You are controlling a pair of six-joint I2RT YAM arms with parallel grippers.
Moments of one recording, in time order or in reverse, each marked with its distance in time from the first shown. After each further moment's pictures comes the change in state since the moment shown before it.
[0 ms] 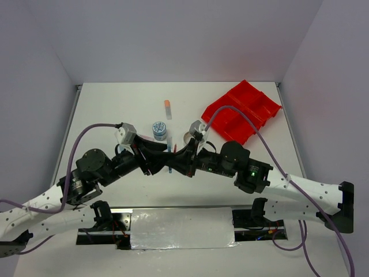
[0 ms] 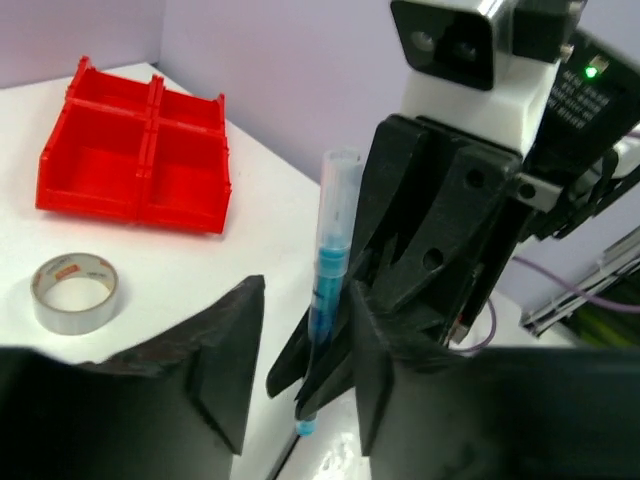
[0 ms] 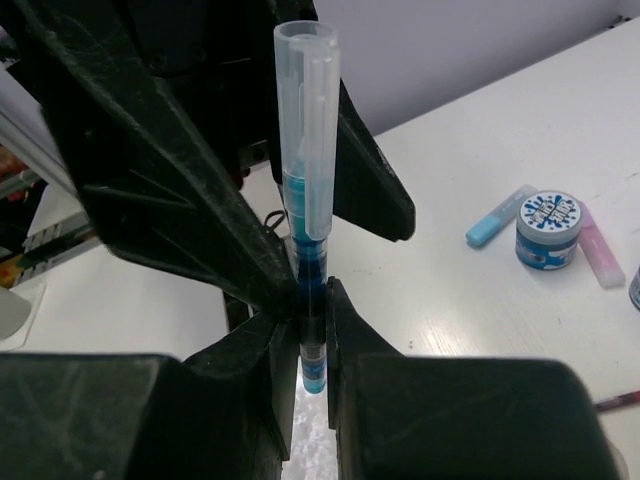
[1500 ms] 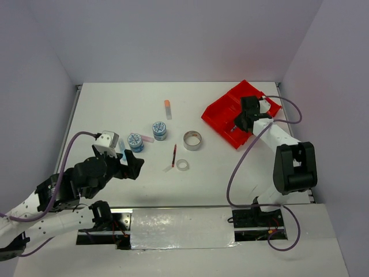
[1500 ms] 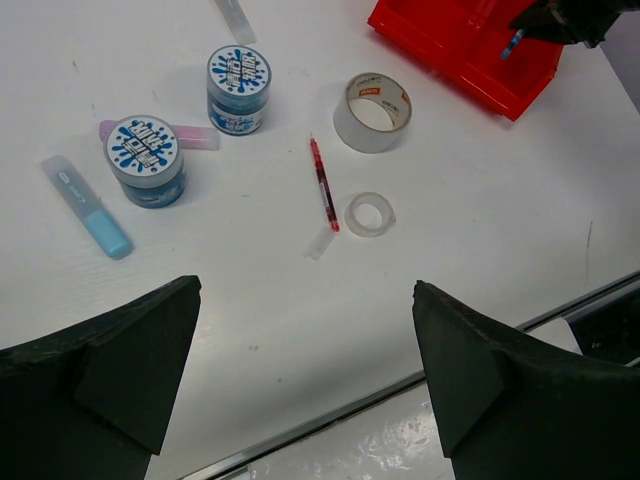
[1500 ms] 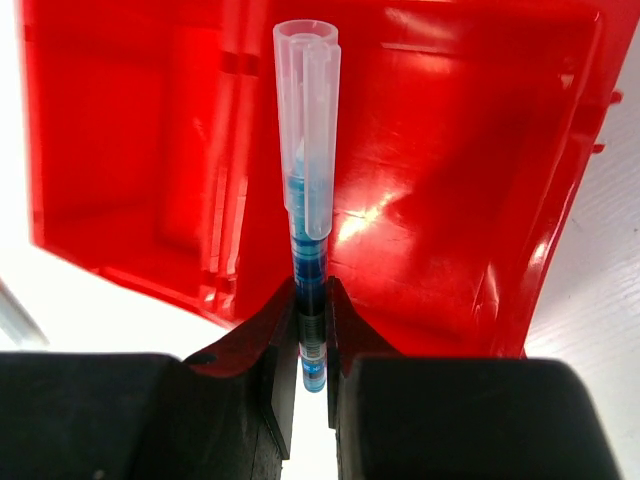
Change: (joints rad) left arm -0.004 -0.130 0.083 -0.753 -0.544 -0.157; right arm -1.032 0.616 0.187 -0.454 0.368 0.521
